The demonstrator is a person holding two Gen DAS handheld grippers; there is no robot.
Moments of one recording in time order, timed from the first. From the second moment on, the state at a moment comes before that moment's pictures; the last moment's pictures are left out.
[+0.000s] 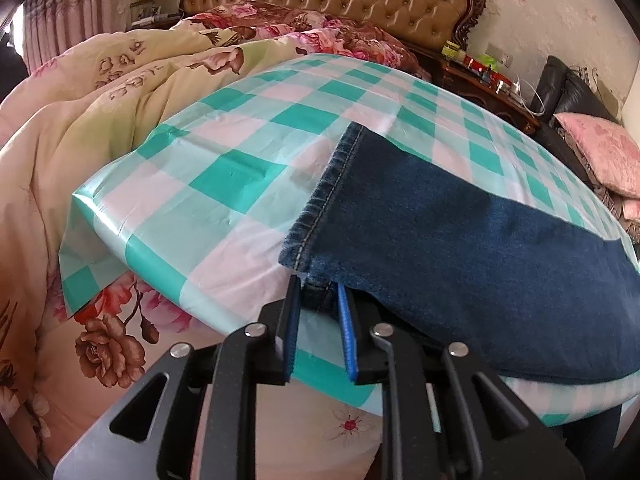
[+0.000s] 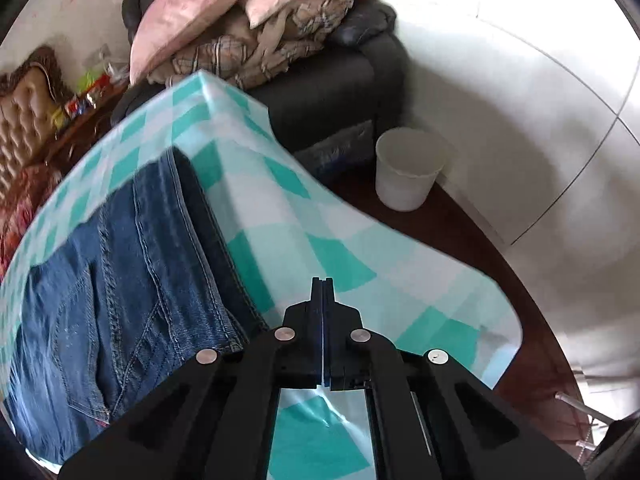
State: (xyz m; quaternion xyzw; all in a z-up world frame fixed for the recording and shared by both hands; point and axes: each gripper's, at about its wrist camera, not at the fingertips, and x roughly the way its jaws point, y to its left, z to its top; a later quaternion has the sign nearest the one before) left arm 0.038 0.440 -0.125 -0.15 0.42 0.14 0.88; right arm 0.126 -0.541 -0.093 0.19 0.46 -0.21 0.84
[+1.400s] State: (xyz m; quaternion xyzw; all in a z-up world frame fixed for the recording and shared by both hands) left arm 0.053 0.234 -0.072 0.02 0.36 0.19 0.91; right arm 0.110 -0.383 -0.088 0.02 0.40 -0.15 0.90
